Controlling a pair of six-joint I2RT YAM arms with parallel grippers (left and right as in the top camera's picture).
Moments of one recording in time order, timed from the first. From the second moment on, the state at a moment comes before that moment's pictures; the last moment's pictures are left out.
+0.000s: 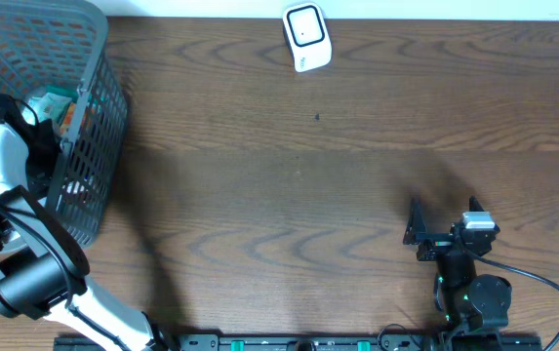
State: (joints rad) left arm 0.56 1.94 1.44 -0.98 0.13 0.08; right arm 0.06 0.02 0.01 -0.07 0.02 0.06
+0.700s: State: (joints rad) left arm 0.55 1.91 1.46 -0.97 0.13 0.03; right arm 0.06 0.02 0.01 -0.07 0.02 0.06
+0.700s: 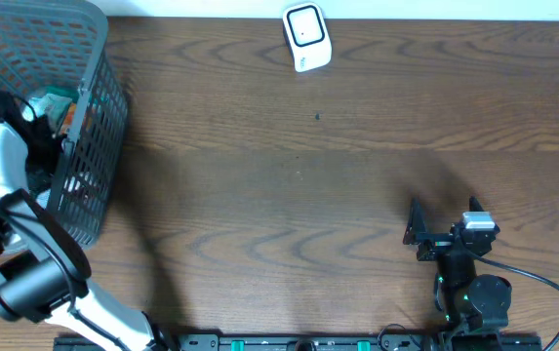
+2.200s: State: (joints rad) left arm -0.40 1.25 1.44 -1.07 0.17 -0.39; right arm 0.06 0.02 0.01 -0.07 0.02 0.06
